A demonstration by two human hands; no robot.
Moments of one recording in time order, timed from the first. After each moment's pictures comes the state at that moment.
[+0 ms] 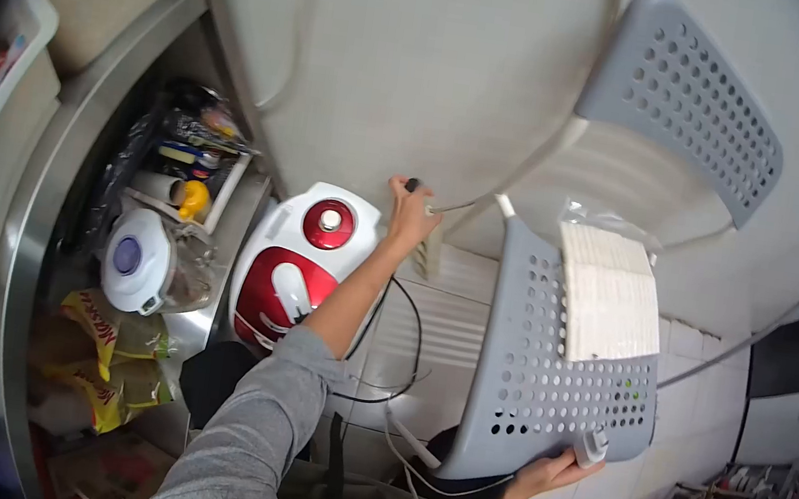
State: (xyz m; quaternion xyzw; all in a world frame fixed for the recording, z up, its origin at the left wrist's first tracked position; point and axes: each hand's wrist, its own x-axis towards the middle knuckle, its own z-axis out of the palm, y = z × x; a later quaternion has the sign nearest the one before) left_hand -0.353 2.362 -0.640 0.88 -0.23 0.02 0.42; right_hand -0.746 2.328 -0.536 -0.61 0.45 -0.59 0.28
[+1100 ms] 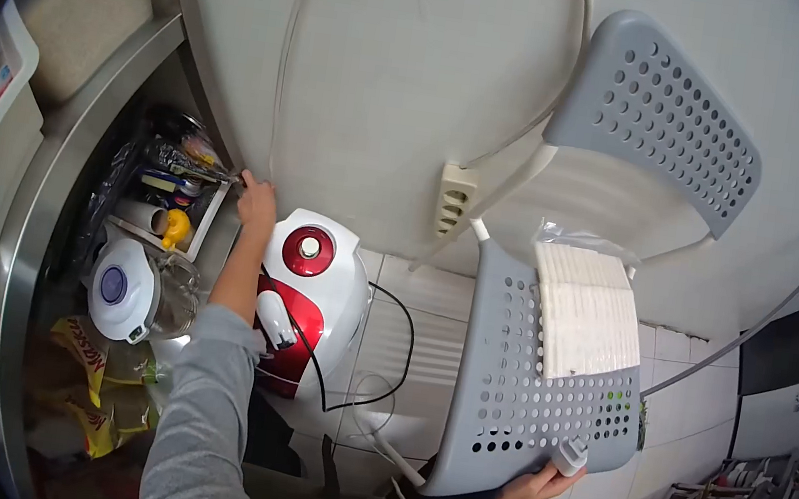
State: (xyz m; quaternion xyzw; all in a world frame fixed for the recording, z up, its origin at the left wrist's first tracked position) left_hand -0.219 2.534 -0.671 0.99 -0.05 0.09 0.11; right_hand -0.737 2.337 -0.520 -0.62 0.43 -0.58 0.32
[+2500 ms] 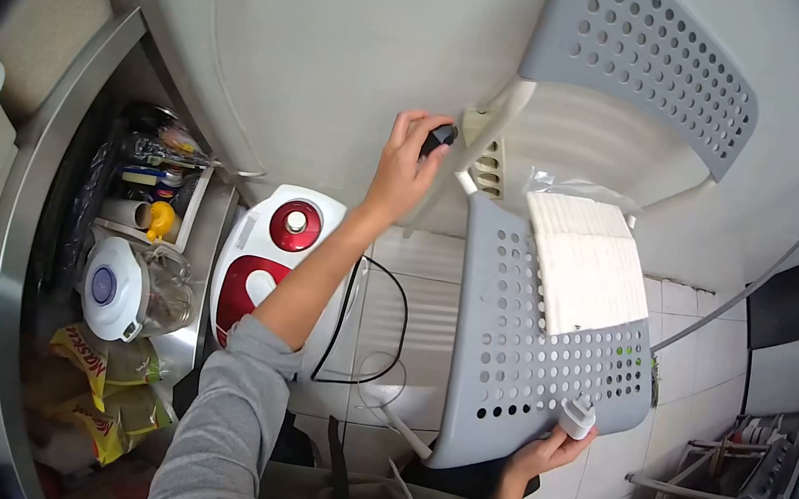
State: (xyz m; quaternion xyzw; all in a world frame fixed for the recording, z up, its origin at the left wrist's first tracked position) left_hand -0.373 2.351 -0.510 0.64 -0.42 0.13 0.62; right_hand -0.739 2.336 -0.528 -0.62 0.42 -0.58 0.32
